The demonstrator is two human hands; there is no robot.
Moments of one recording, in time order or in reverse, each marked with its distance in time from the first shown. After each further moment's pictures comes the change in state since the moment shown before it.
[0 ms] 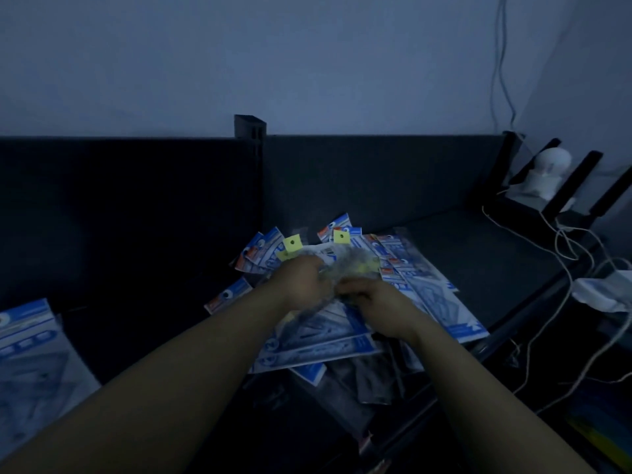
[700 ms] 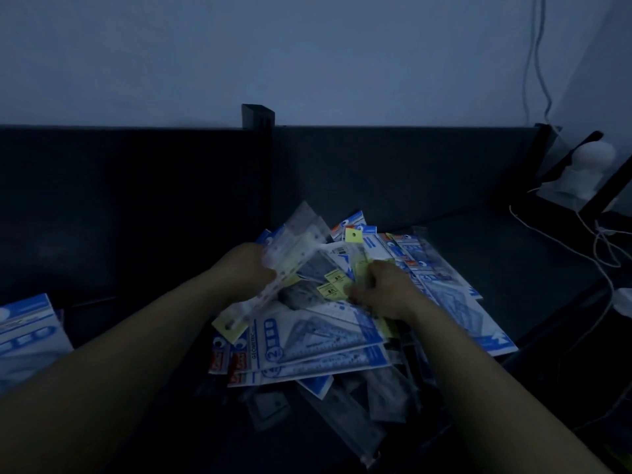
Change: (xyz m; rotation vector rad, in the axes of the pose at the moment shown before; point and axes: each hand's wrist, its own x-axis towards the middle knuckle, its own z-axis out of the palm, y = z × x) left_hand -0.022 -0.051 -0.049 -0.176 0.098 -0.256; right_hand 0.031 -0.010 -0.012 -0.306 0.008 0.147
